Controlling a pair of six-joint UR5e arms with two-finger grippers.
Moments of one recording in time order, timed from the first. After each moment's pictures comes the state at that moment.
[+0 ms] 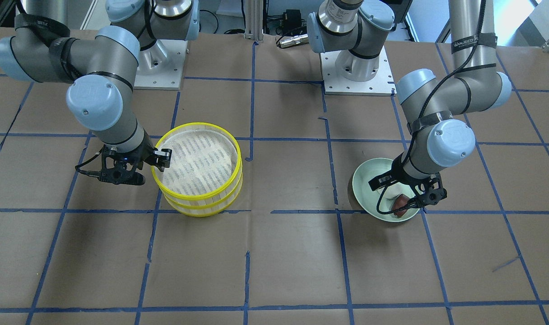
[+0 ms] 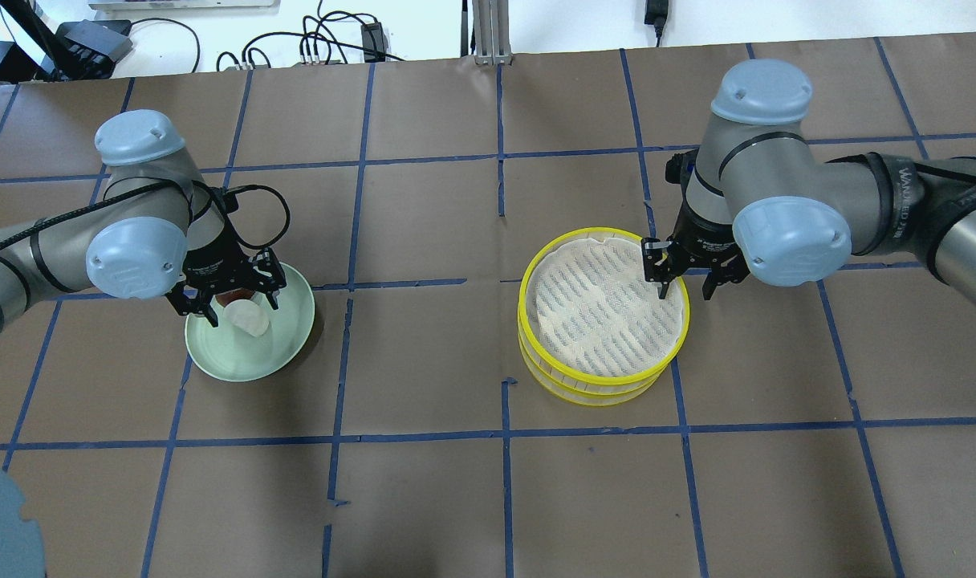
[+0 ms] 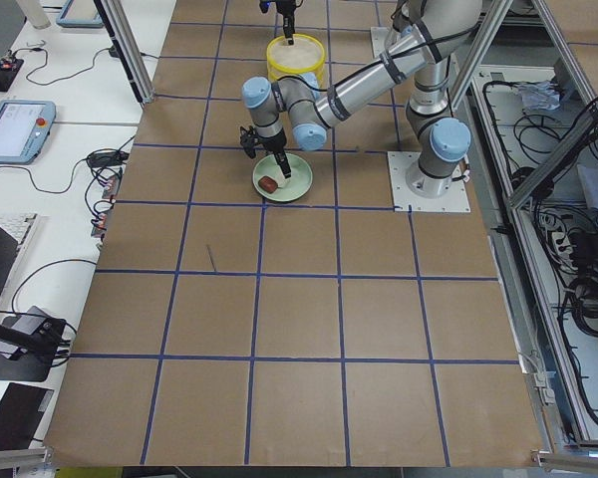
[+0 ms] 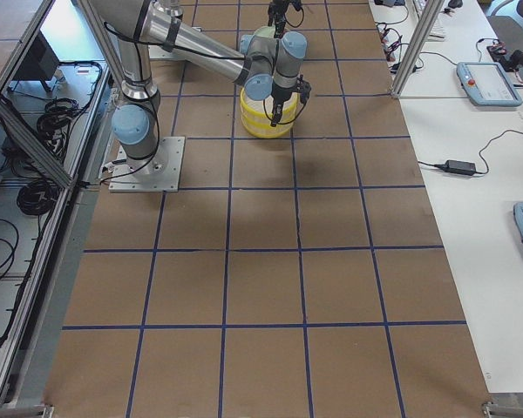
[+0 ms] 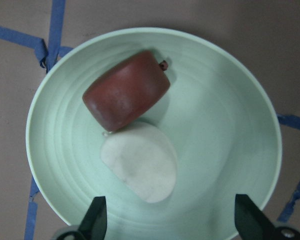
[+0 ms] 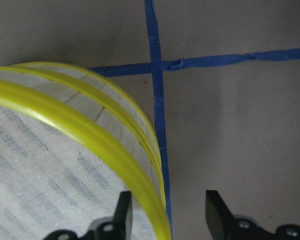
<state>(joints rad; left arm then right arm) -1.35 -1.87 -1.93 -1.13 1.67 -0.14 1.57 -1.38 1.91 -1.94 -1.58 0.07</state>
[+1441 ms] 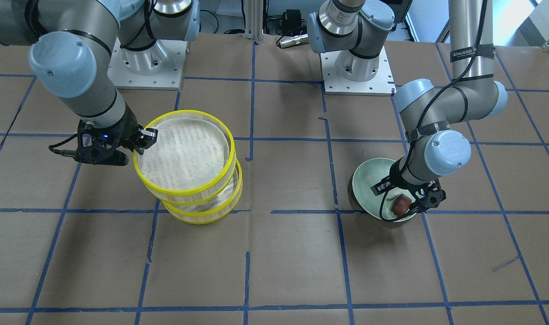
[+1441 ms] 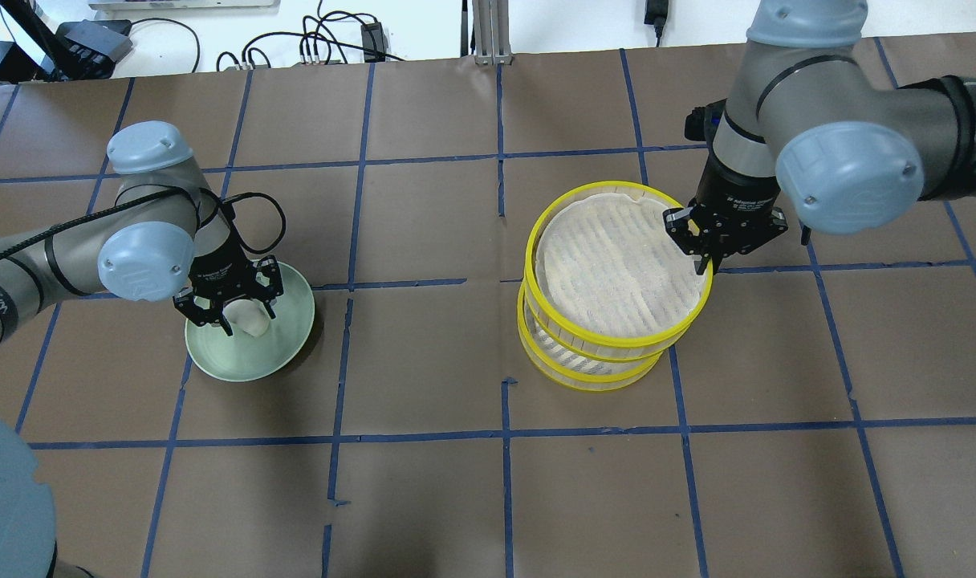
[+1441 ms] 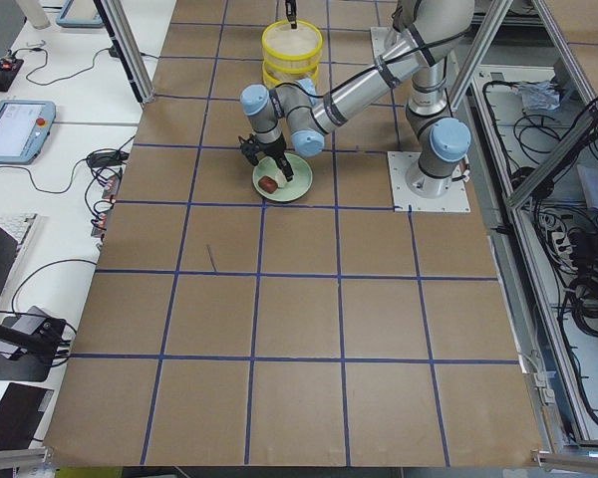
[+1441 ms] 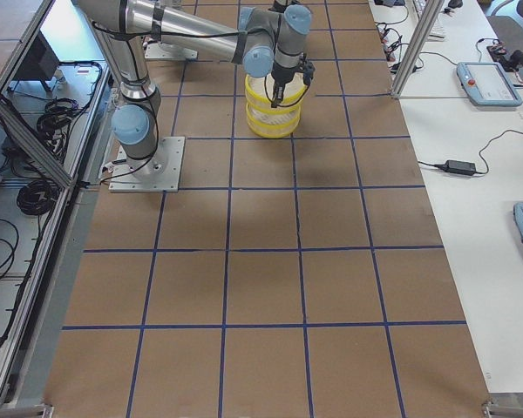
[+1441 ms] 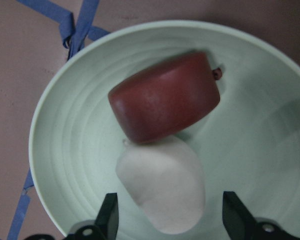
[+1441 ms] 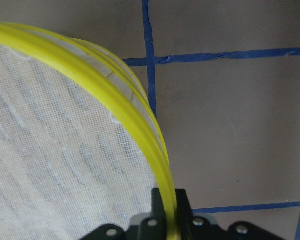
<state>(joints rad) -1.34 -1.91 -1.93 -1.11 1.66 -0.27 1.54 -1.46 1.76 -1.70 -1.58 0.02</state>
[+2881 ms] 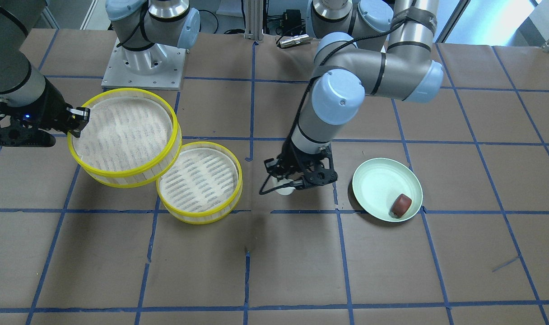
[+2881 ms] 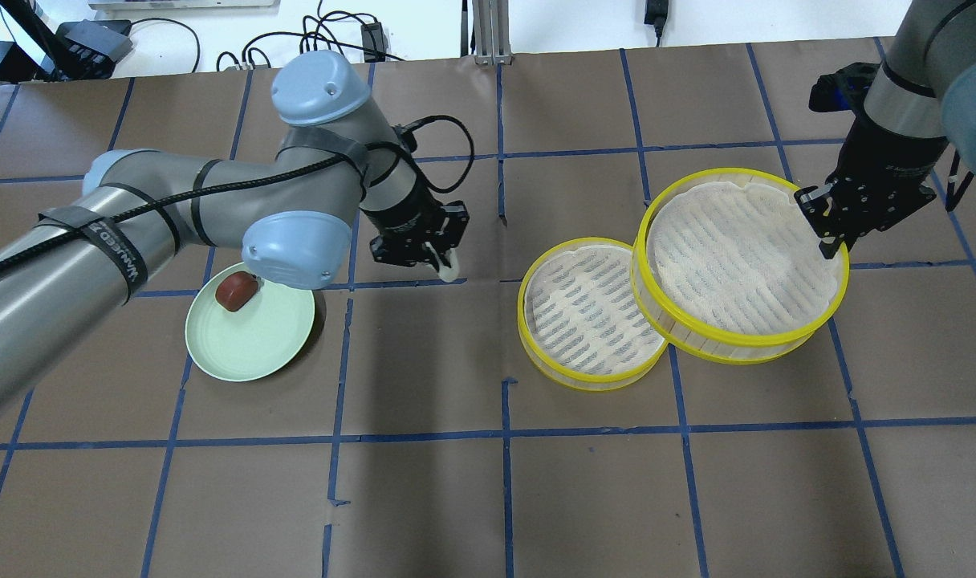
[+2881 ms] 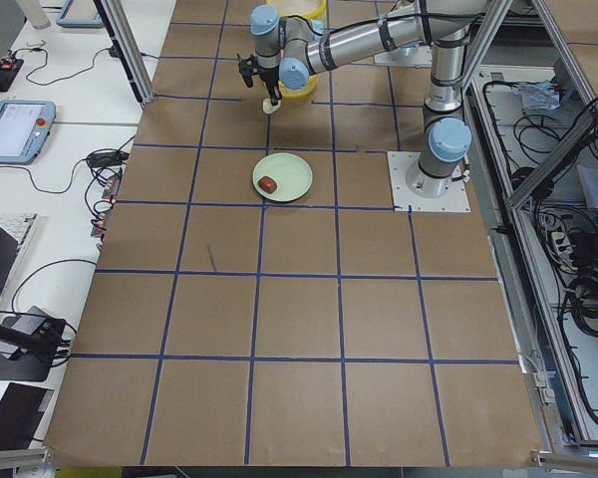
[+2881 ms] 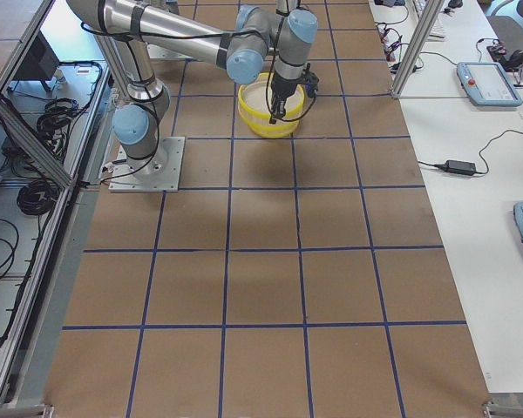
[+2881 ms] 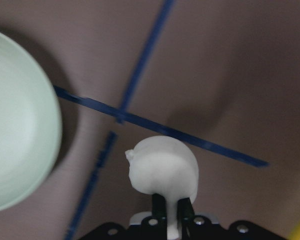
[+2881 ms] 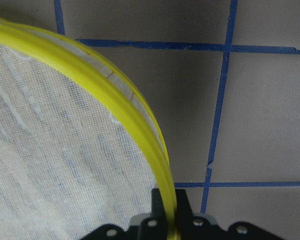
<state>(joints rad) -1.82 -1.86 -1.77 -1.05 1.29 -0.56 1.34 -1.53 1.72 -1.59 -1.68 -0.26</state>
